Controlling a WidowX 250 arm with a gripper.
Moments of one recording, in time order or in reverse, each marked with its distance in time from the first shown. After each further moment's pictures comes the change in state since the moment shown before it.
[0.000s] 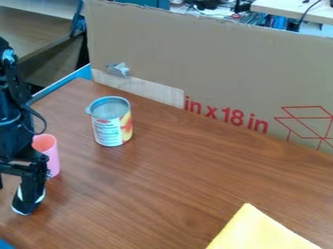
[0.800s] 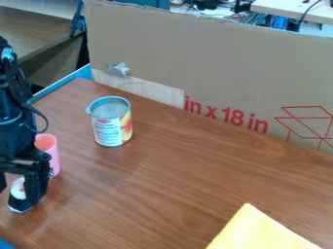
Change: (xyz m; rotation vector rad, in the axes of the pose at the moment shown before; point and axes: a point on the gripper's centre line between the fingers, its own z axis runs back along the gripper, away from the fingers) arm 0.003 -0.003 0.003 -0.021 -0.032 -0.013
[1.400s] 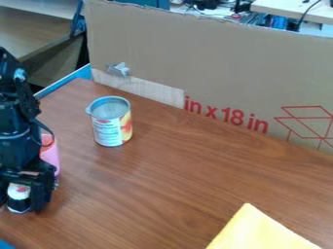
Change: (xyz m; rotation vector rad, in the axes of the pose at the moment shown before) arm 0.009 0.004 -0.028 0.016 0.045 0.022
